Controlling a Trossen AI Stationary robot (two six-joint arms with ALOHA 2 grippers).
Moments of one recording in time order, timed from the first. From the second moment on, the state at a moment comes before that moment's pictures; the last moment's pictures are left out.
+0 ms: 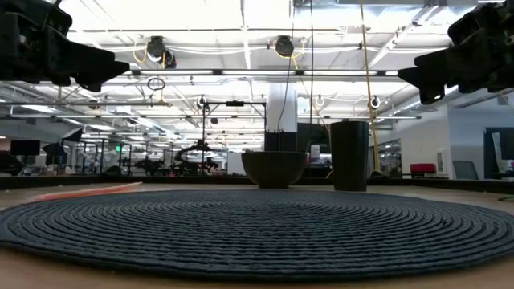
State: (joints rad) left arm -0.02 0.01 0.02 0.06 -0.04 0.13; right arm 0.03 0.02 0.01 0.02 -0.03 0.07
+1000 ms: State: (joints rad) left arm -0.02 0.01 0.02 0.13 -0.04 -0.04; right arm 0.03 0.02 0.01 0.13 -0.03 0.27
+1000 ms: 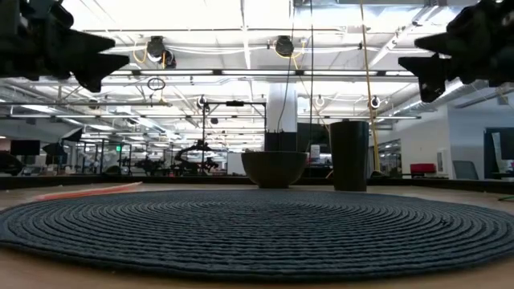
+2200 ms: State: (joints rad) left arm -0.02 0.01 0.02 0.20 -0.34 -0.07; right arm 0.03 0.09 0.08 0.53 0.02 -0.23
